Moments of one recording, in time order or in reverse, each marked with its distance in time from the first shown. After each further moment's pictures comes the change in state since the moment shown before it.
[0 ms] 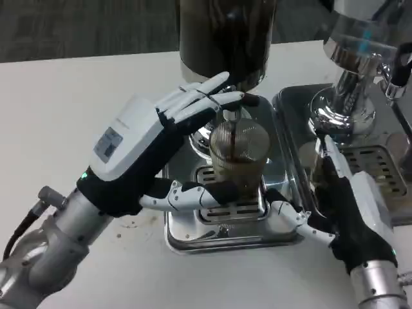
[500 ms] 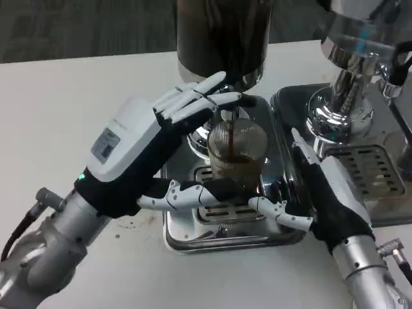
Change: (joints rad) left arm 0.014 0.007 0.001 -0.019 -0.002 0.016 0.010; right arm -0.149 0.008 0.005 0.140 0.048 -0.030 0.121
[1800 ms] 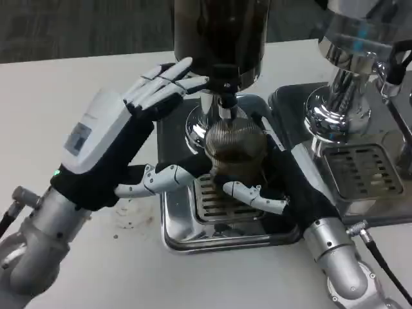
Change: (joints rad) left arm 0.023 0.023 0.049 0.003 -0.065 0.038 0.010; right arm -0.210 0.076 0.001 0.380 0.095 -0.237 0.011
